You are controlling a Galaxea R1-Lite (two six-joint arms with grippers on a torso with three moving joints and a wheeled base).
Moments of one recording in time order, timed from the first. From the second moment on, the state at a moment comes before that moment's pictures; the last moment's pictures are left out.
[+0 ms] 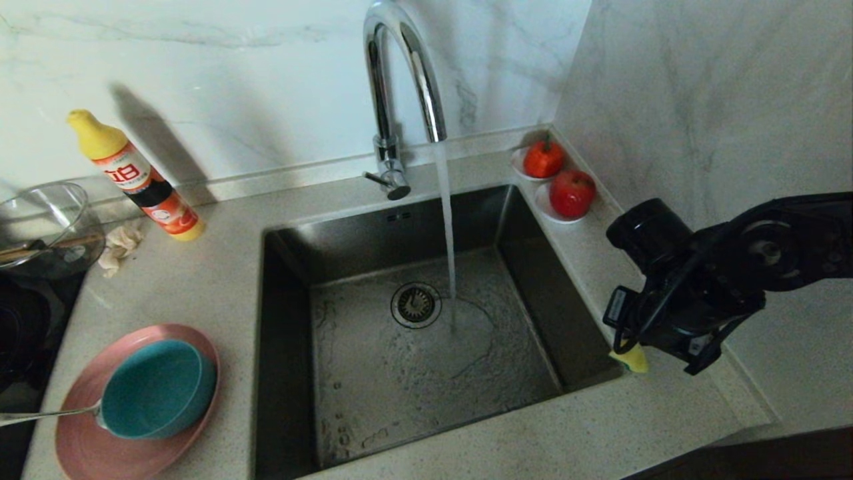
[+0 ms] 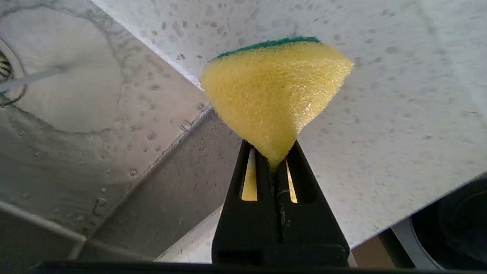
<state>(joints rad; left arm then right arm) -0.01 0.00 -0.01 0.02 0.00 0.01 0.39 1.82 -1.34 0.54 -0.33 0.94</state>
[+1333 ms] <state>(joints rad) -0.01 0.00 -0.01 0.02 0.00 0.01 0.59 1.38 -1.23 0.63 -0.09 -0.12</state>
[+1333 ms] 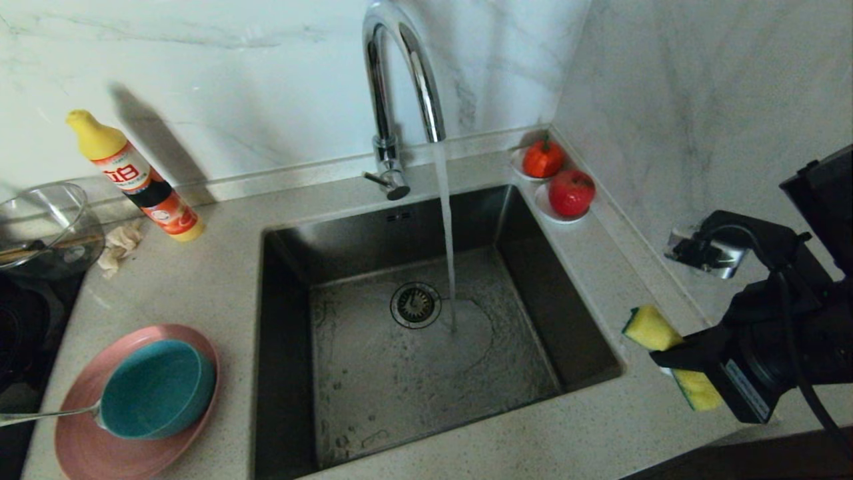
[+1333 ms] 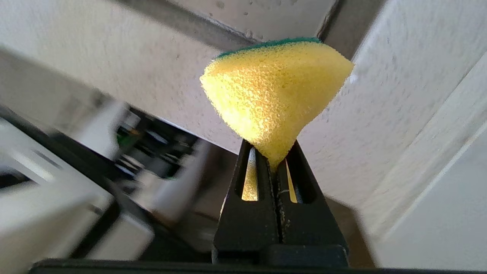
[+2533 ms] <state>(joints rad) -0.01 0.00 -0.01 0.02 0.00 0.01 0.55 1.44 -0.73 0.16 -0.37 -0.33</state>
